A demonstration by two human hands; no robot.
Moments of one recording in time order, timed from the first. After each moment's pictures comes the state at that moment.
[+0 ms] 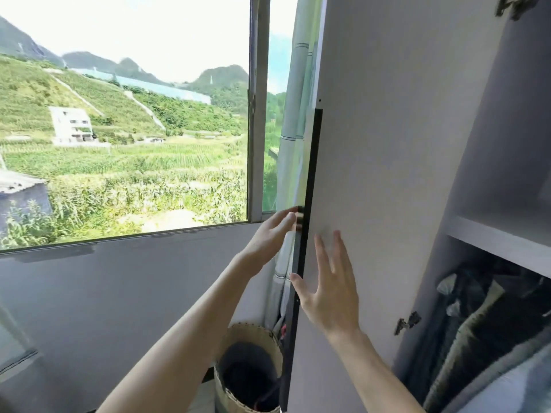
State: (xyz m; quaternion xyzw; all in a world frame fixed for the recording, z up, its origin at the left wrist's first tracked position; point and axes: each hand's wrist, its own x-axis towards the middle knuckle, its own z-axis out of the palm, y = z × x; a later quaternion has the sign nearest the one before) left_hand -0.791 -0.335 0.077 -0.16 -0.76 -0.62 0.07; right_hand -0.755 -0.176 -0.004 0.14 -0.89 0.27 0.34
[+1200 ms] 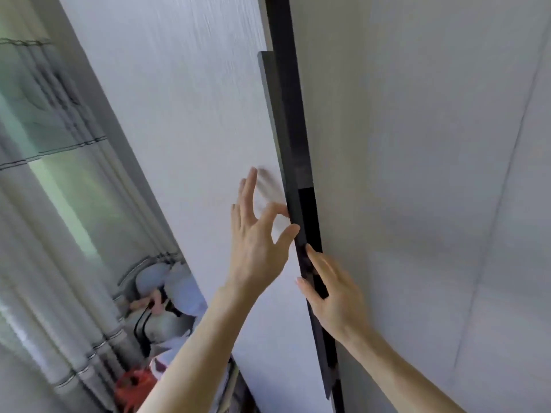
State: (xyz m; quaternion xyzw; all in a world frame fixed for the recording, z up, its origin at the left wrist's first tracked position) left_hand -0.702 -0.014 0.053 -0.60 -0.66 -0.41 0.20; right_hand -0.579 0.063 -0.080 -0.27 -0.81 0.21 0.48
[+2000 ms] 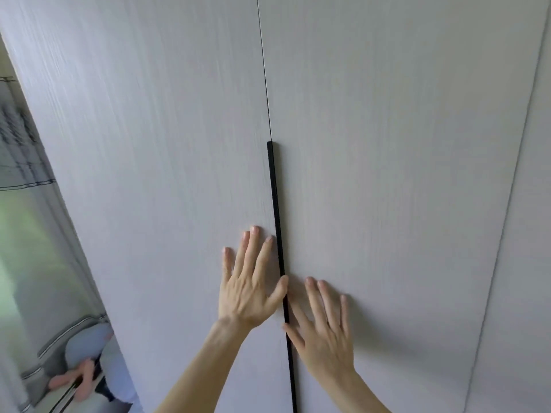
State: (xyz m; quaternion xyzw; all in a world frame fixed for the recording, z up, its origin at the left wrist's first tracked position) left_hand -0.763 0.153 0.033 -0.57 -0.68 -0.28 0.38; right_hand -0.615 0.233 -0.084 -0.34 -0.79 -0.25 0.45
